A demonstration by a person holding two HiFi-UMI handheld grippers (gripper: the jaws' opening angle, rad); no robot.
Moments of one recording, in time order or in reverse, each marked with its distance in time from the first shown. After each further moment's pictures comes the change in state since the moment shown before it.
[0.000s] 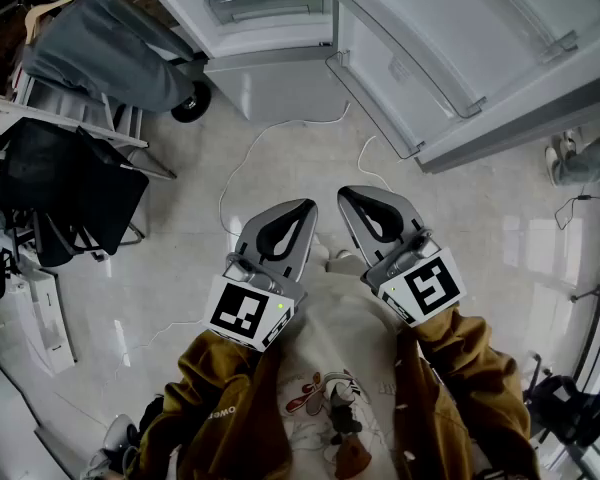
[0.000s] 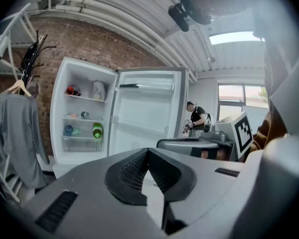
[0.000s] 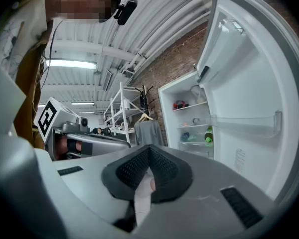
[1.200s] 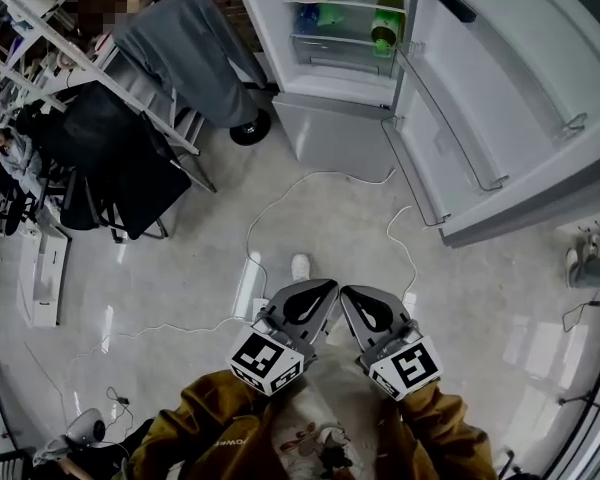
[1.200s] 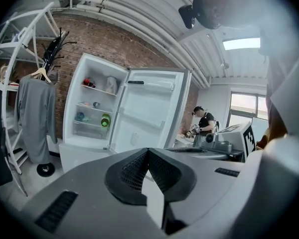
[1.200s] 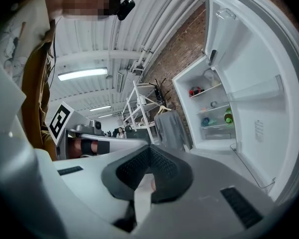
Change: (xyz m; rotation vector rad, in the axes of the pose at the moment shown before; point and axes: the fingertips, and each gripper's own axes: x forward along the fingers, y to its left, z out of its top) left arm -0.037 -0.054 -0.048 -0.164 -0.031 0.070; right arm -0.053 0.071 -0.049 0.074 0.079 0.201
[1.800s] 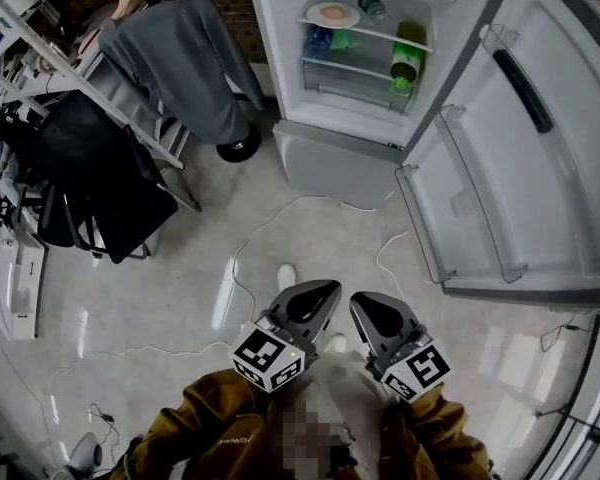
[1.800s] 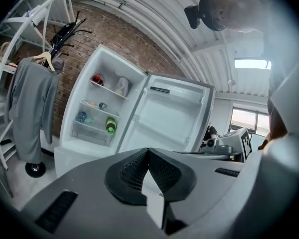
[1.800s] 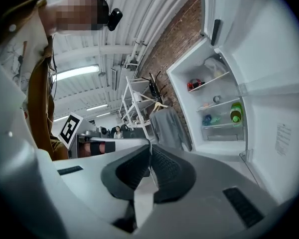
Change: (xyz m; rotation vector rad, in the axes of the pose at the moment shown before) left arm 0.060 0.139 0.049 -0.122 -0.065 -0.061; right arm 0.118 -0.078 0.035 0.048 0.051 -0.004
